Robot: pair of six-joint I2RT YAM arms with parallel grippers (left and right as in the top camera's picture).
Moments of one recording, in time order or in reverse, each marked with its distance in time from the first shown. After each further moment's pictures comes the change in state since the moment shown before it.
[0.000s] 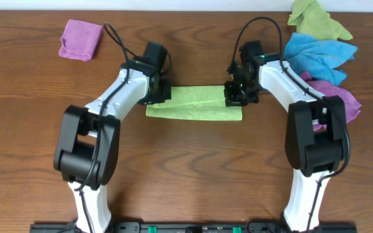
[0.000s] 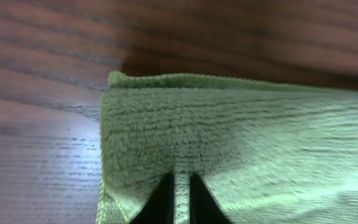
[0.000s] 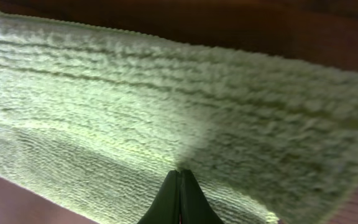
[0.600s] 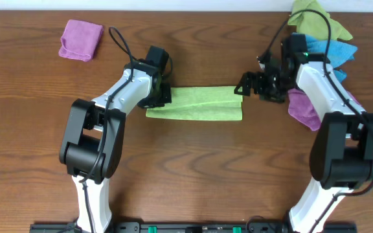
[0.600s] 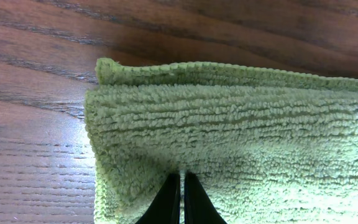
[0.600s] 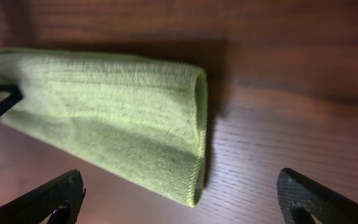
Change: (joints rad) left arm -0.002 0.058 0.009 -0.015 -0.002 0.001; right arm -0.208 -0.151 -0.084 0.019 -0.179 -0.072
